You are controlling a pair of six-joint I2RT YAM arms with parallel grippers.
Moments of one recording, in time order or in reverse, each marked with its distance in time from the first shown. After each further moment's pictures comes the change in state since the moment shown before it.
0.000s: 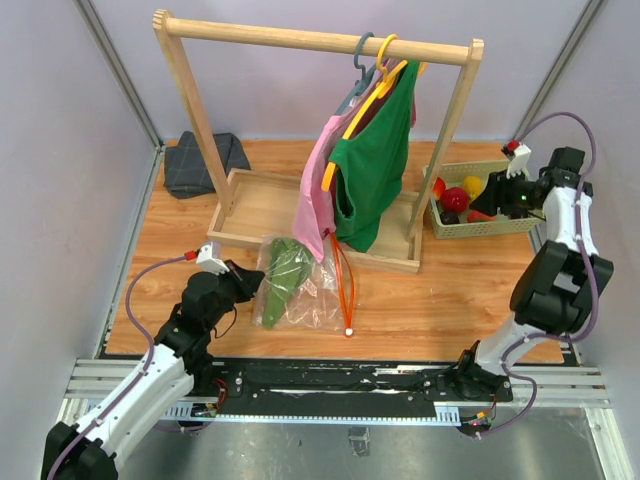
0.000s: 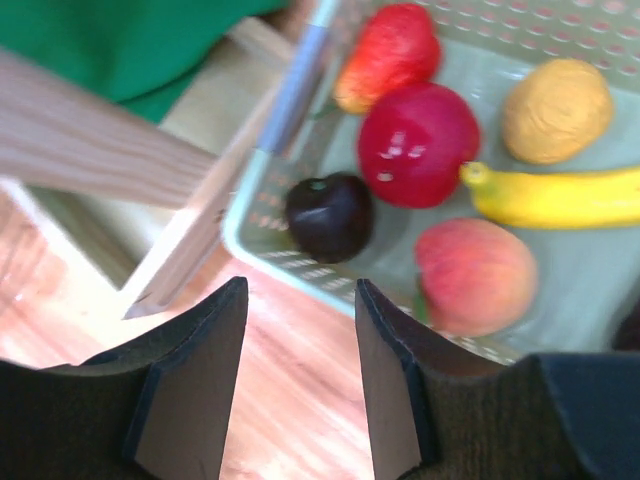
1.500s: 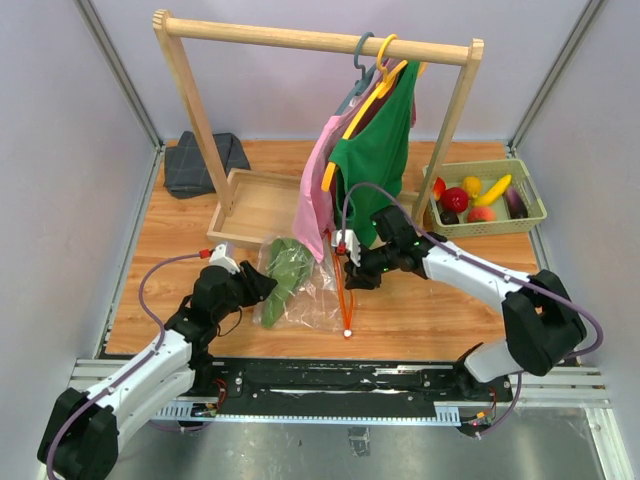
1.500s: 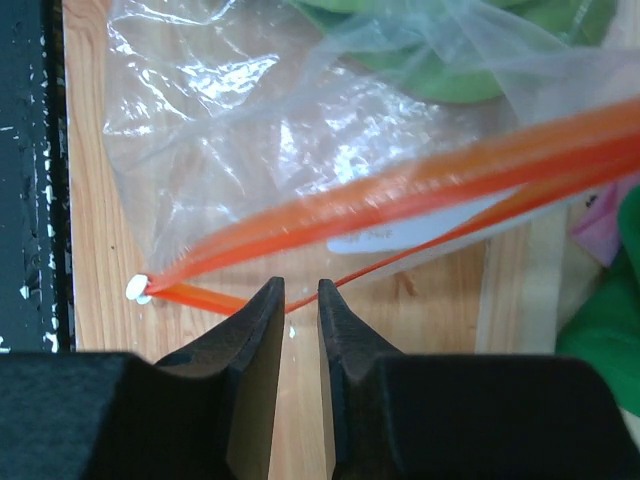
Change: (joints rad) left arm 0.000 0.201 0.000 0.068 0.093 -0.012; right arm 1.040 -0.289 -0.562 0.362 0.125 -0.059
